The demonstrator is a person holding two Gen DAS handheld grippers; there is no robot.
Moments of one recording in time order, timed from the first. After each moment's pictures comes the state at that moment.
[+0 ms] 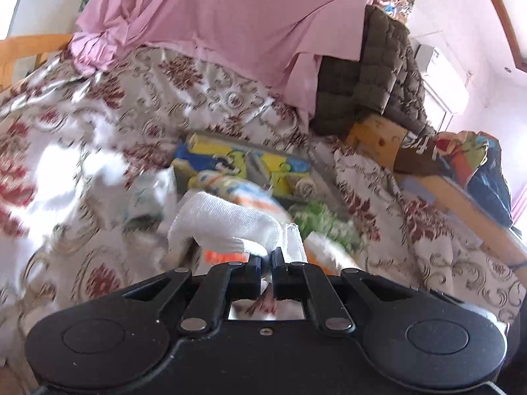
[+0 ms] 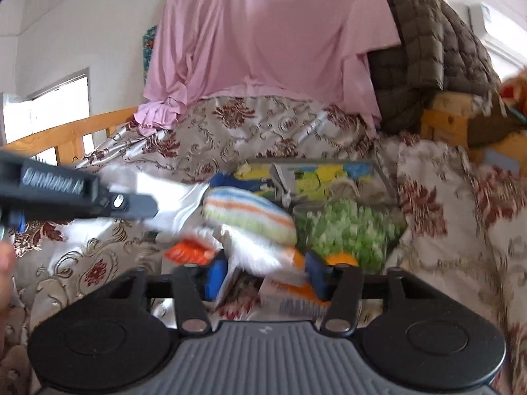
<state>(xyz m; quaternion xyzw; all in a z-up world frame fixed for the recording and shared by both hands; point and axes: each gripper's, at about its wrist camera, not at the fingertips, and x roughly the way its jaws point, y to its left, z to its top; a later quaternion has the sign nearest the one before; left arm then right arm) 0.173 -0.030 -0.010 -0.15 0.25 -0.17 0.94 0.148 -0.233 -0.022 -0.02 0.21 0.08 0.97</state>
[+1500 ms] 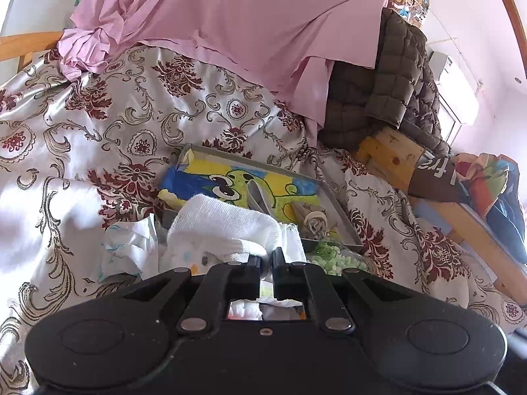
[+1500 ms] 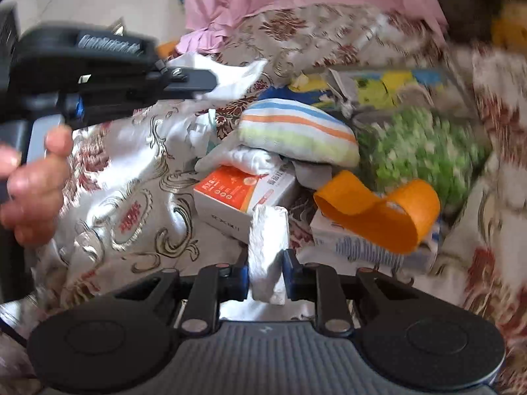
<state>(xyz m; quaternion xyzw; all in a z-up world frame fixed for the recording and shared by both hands) 0.263 -0.036 0.003 -0.16 0.26 -0.16 0.94 0.201 -0.240 -0.054 0.03 0.37 0.21 0.91</state>
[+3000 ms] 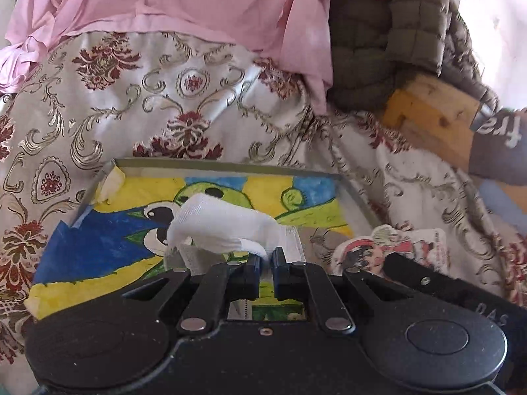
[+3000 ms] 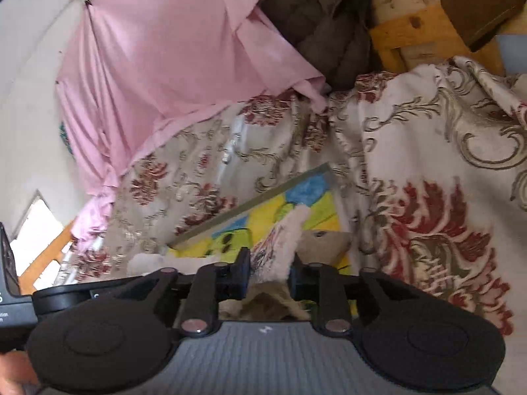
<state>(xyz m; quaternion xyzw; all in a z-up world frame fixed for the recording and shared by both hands) 0.495 -0.182 -0.029 -0.06 0.32 -0.14 0.93 0.429 -0.418 -0.059 0.24 0.23 0.07 0.94</state>
